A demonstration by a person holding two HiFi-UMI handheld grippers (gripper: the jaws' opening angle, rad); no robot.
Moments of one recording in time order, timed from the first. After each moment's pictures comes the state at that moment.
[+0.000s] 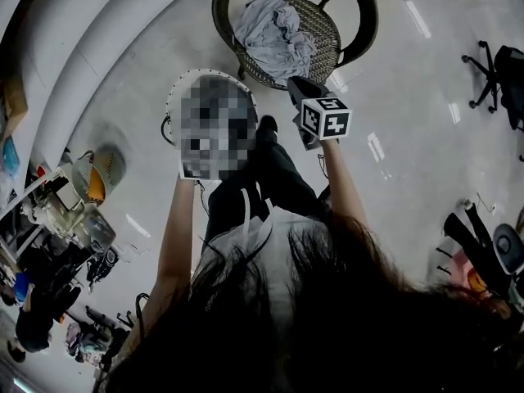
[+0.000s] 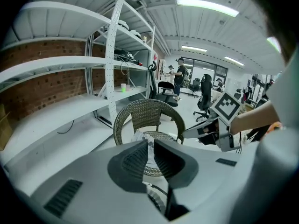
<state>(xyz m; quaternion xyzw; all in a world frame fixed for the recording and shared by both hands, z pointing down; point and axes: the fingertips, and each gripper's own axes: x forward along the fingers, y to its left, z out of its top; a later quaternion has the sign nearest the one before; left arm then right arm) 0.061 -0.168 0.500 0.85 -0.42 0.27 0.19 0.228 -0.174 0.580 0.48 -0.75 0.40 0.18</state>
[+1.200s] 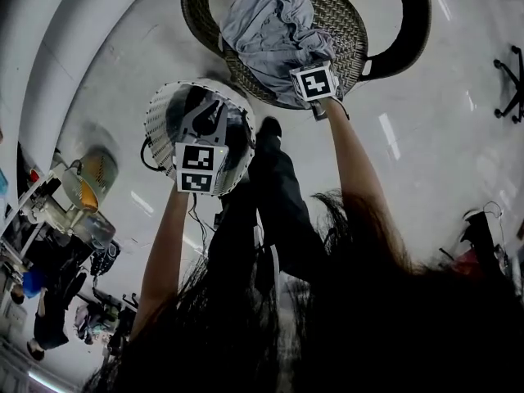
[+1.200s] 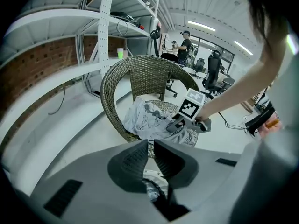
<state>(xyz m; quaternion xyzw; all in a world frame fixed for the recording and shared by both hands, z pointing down) 0.079 -0.215 0.703 0.80 -0.38 0.38 0.25 0.273 -0.268 0.881 0.41 -0.70 0.39 0.43</state>
